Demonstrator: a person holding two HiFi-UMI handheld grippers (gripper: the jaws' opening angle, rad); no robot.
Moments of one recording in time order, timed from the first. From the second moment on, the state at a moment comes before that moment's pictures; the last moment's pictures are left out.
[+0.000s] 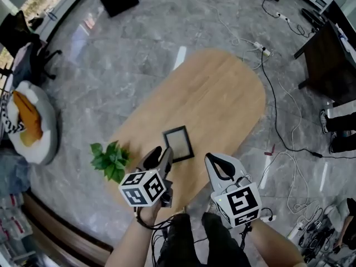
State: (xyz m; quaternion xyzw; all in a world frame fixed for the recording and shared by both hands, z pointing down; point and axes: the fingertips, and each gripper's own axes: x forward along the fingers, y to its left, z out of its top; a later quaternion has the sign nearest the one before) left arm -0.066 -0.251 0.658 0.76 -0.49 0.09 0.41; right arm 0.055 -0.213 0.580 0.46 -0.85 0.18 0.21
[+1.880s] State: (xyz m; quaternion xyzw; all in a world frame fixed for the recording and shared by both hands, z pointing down) left arm -0.059 -0.127 0.191 0.89 -0.46 0.02 0.06; right arm 0.105 -0.087 0.136 0.48 -0.87 -0.05 0.07
